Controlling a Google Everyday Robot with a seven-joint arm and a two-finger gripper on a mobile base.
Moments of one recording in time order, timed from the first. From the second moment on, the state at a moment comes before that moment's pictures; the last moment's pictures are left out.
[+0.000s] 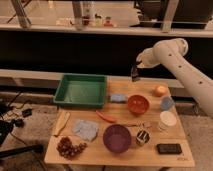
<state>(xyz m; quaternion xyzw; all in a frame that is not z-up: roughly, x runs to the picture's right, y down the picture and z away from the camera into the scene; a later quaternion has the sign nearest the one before) 0.214 -0.159 0.777 0.03 -0.10 -0.09 0.99</state>
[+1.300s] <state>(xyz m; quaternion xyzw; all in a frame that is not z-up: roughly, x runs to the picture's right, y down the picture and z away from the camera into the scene) 0.293 -0.137 0.679 0.09 -0.06 -0.03 0.99</state>
